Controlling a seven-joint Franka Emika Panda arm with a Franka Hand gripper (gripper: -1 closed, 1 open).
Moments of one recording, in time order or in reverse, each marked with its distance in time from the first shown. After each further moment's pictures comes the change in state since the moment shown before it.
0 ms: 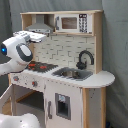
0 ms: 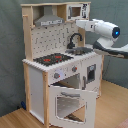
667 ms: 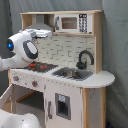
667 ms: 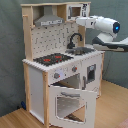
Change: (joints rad) arm -0.004 0.129 -0.021 0.030 0.000 0.031 -0.187
